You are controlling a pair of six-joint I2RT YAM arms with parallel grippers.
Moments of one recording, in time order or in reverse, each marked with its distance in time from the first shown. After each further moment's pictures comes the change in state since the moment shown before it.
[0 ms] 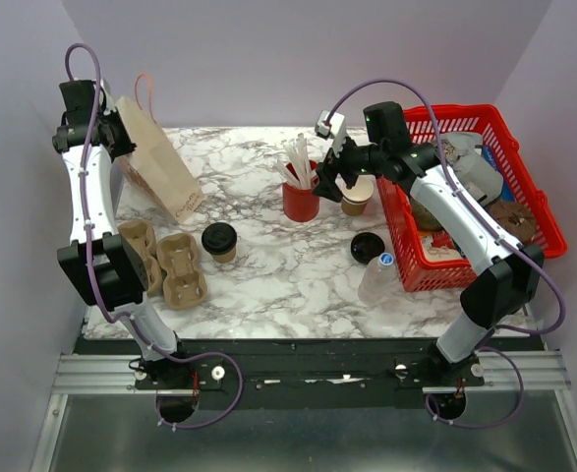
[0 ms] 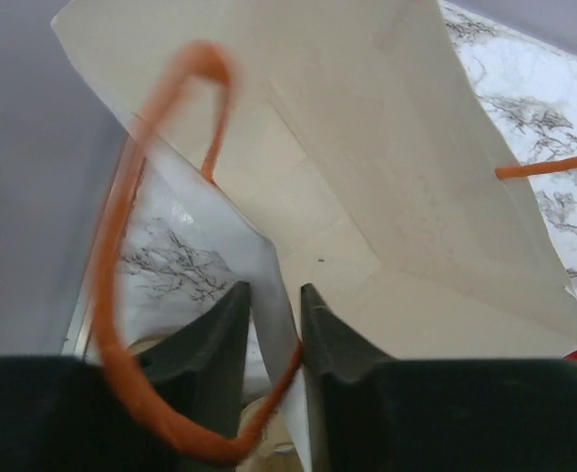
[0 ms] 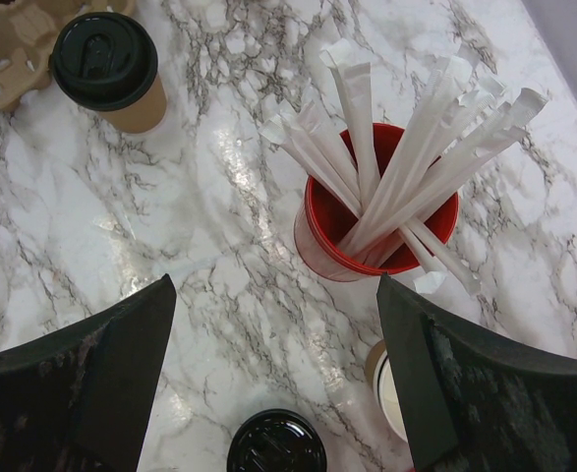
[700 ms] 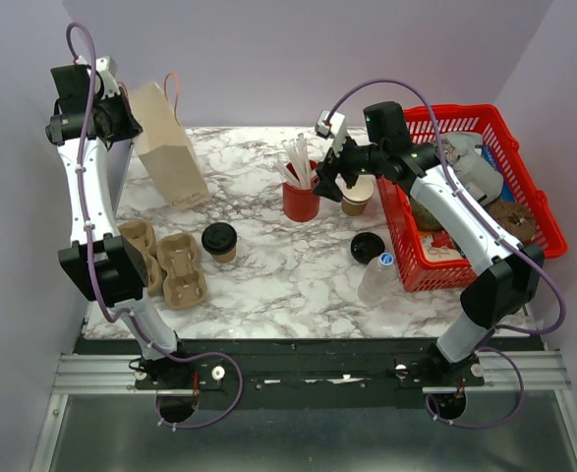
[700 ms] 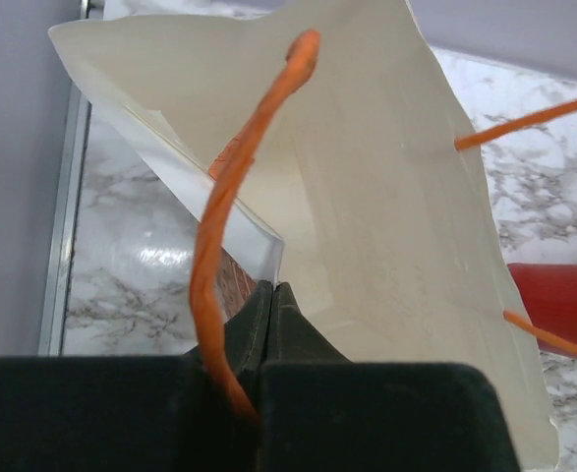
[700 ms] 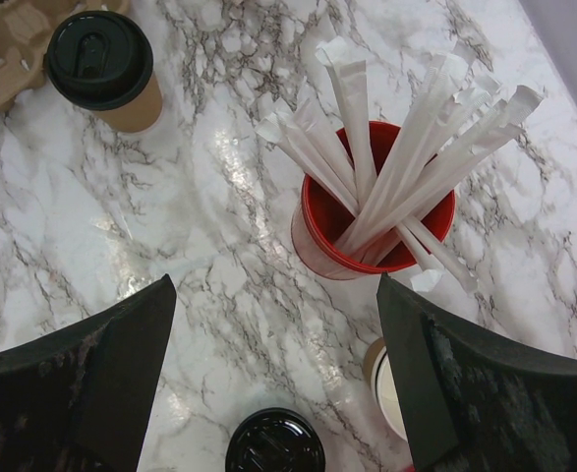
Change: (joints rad) left arm -0.004 0.024 0.125 -0.035 0.213 0.047; right arm 0.000 0.000 0.000 0.000 0.007 0.000
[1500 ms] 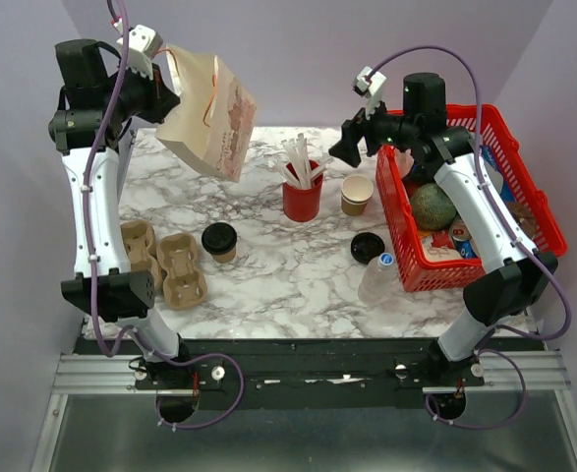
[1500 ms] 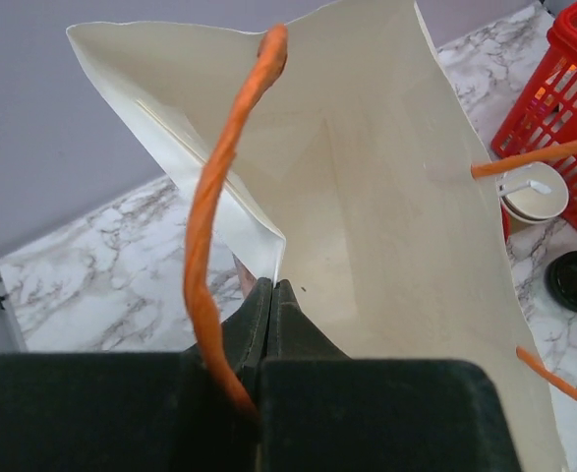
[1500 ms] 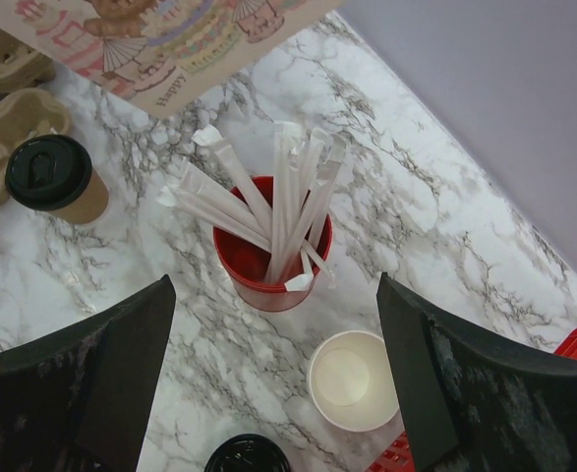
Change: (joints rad) left arm -0.157 -0.097 0.155 -0.004 0.341 0.273; right arm -0.142 0.001 0.149 0.054 -0.016 0.163
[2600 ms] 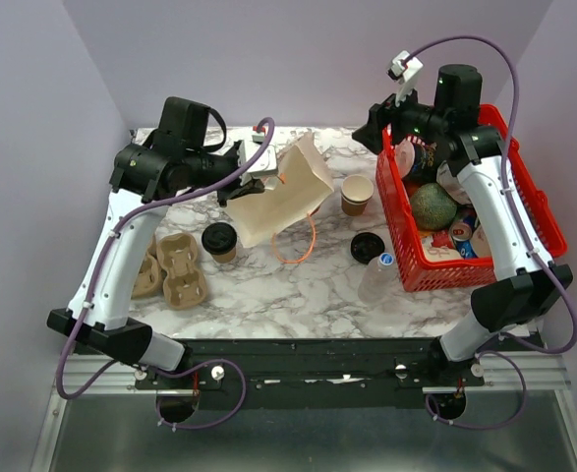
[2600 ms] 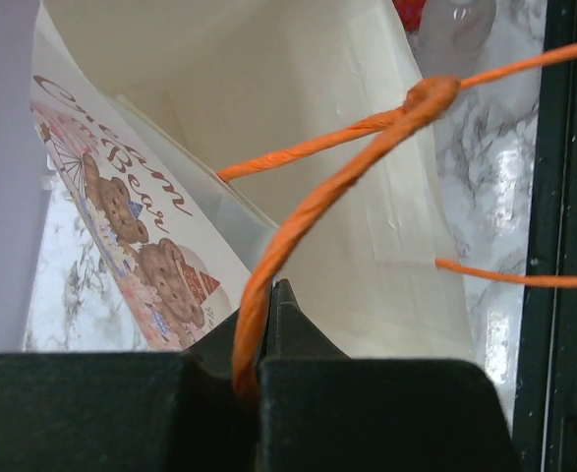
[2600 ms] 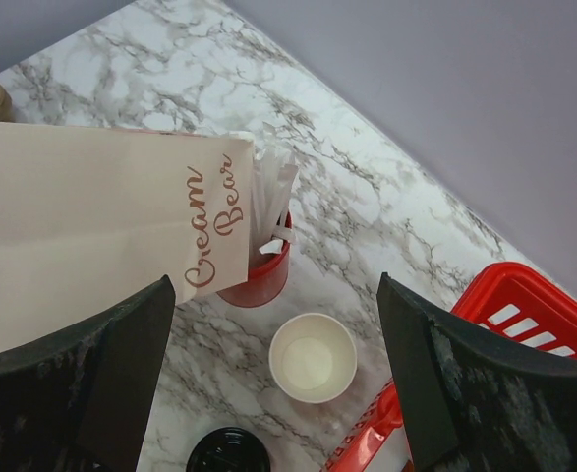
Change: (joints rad) left arm -0.525 -0.297 -0.286 -0.364 0.073 0.659; right arm -0.113 -0.051 0.016 0.014 0.000 0.057
